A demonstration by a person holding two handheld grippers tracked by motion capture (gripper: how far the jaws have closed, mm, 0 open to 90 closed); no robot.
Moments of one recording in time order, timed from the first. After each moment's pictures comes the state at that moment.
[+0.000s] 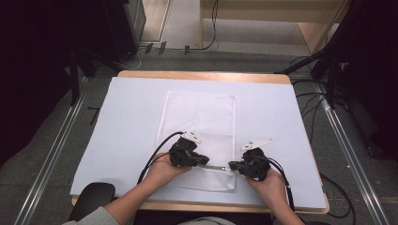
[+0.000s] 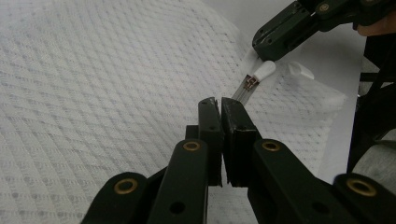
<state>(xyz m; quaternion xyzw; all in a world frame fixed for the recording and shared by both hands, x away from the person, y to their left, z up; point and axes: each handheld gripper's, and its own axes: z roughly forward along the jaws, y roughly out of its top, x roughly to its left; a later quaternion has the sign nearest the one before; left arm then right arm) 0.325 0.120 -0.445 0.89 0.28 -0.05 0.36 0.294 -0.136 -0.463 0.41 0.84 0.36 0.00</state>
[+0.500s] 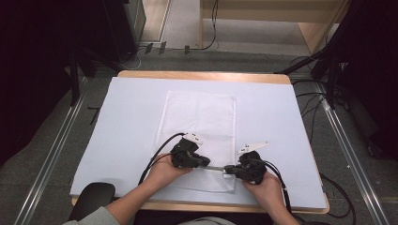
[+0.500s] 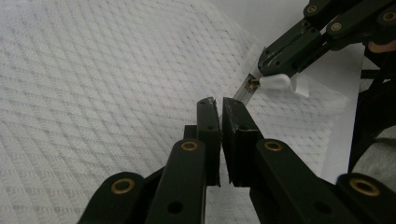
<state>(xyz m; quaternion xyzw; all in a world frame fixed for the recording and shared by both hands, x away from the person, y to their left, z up) 0.326 0.116 -0.450 0.89 0.28 -0.06 0.35 0.287 -0.126 -0.467 0.40 0.84 0.37 -0.02</state>
